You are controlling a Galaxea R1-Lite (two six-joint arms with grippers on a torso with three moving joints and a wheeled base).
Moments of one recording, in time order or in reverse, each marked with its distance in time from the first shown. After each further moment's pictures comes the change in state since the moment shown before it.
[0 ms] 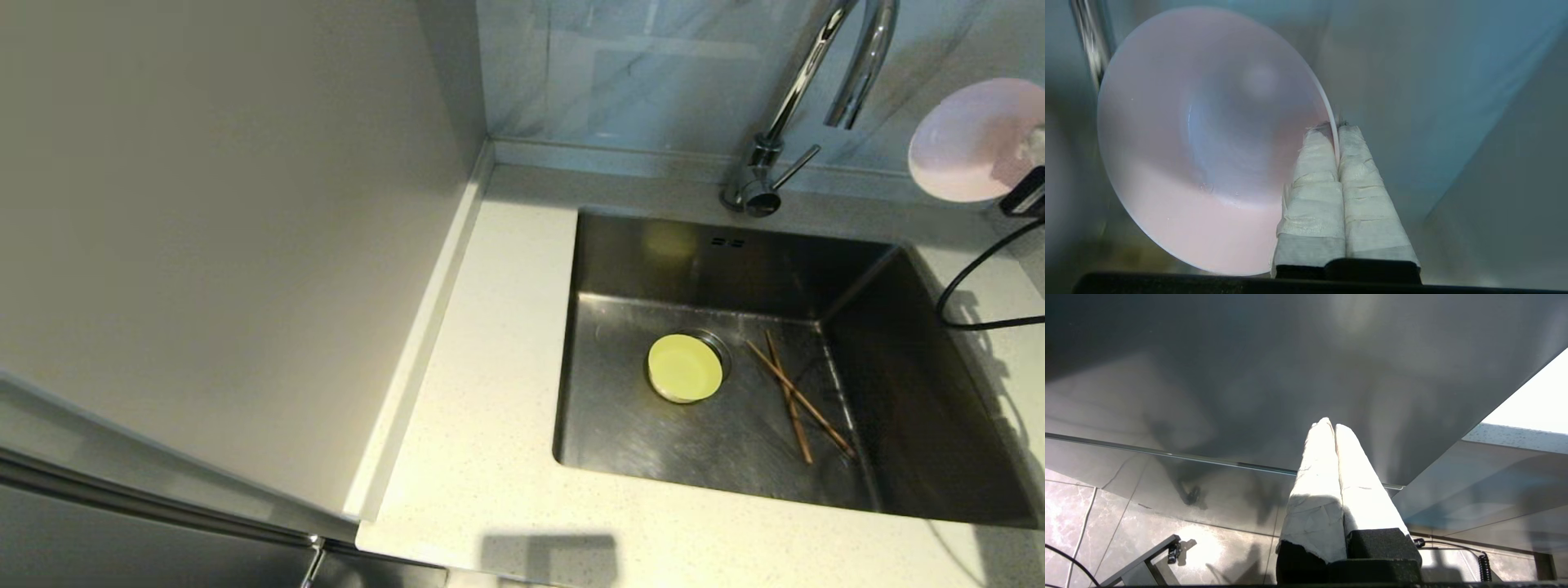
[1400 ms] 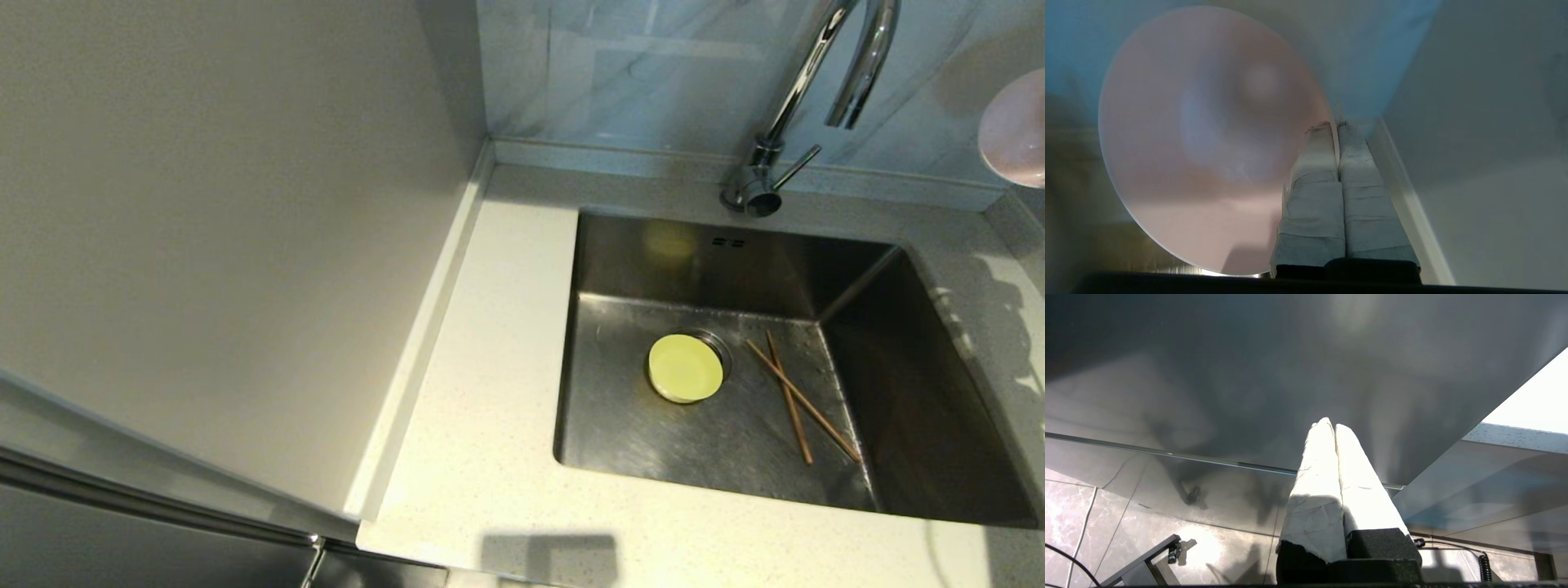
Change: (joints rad) left arm 0.000 0.000 0.000 0.000 0.000 0.000; right arm -0.124 -0.102 -0.453 0.985 -0.075 0.081
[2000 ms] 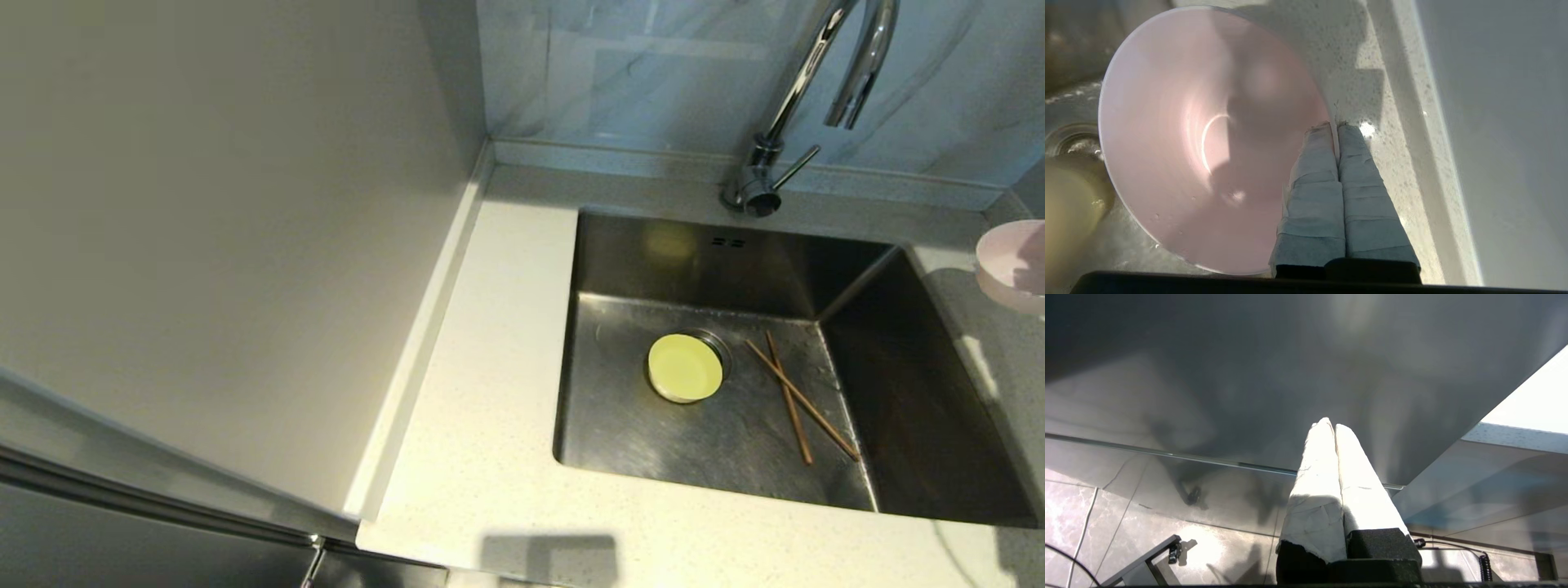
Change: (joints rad) left arm 0.000 0.000 0.000 0.000 0.000 0.000; right arm -0.075 0.175 -0.495 1.102 -0.053 -0.010
